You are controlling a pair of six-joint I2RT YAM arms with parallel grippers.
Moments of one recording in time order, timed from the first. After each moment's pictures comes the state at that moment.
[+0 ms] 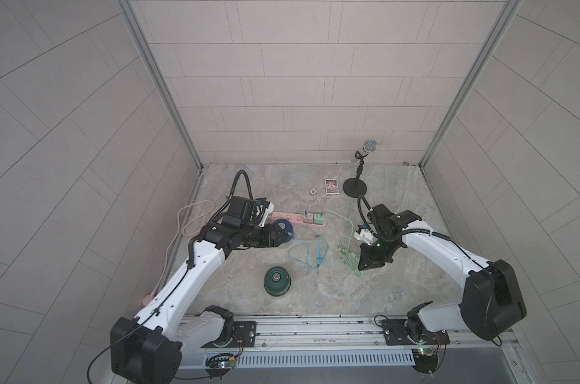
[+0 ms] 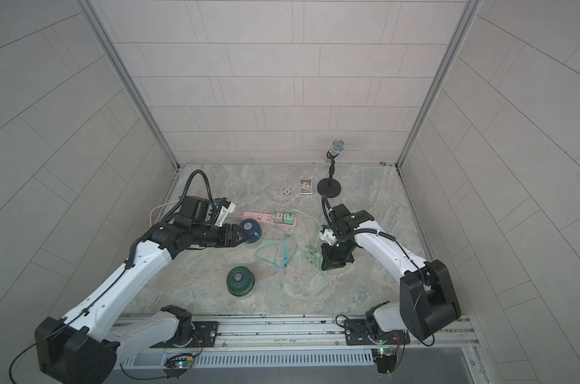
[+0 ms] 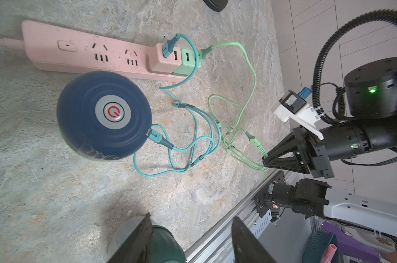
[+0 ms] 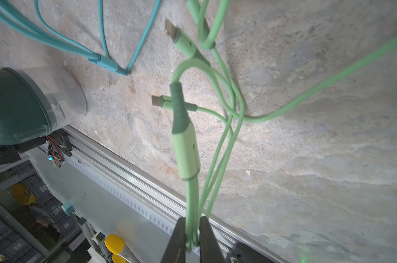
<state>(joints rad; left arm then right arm) -0.34 1.10 0.96 -0.78 0.55 -0.37 0.35 1.37 0.99 -1.17 -0.46 0.17</state>
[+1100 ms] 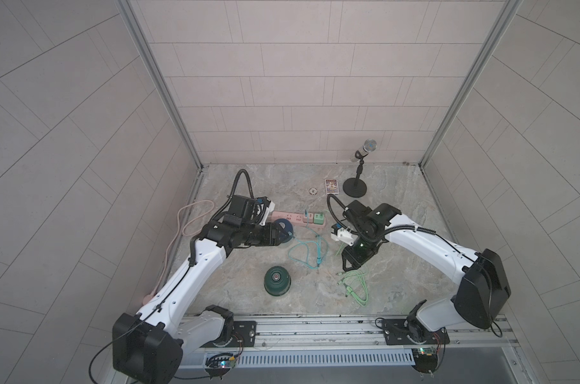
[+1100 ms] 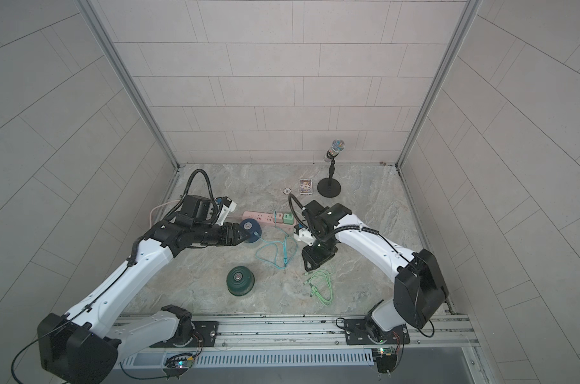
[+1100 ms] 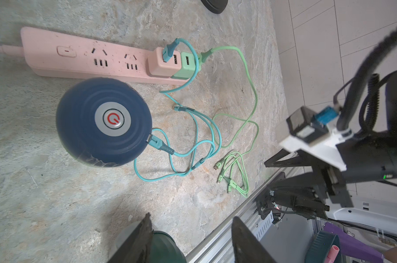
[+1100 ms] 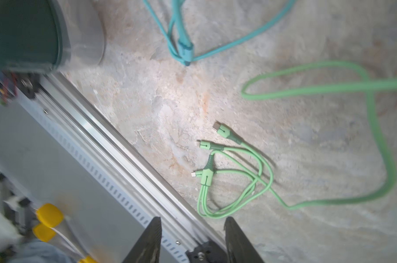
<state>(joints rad) -0.33 1.12 0.96 -0.76 0.55 -0.36 0.66 1.48 1.19 -1.20 -0.30 -0.08</state>
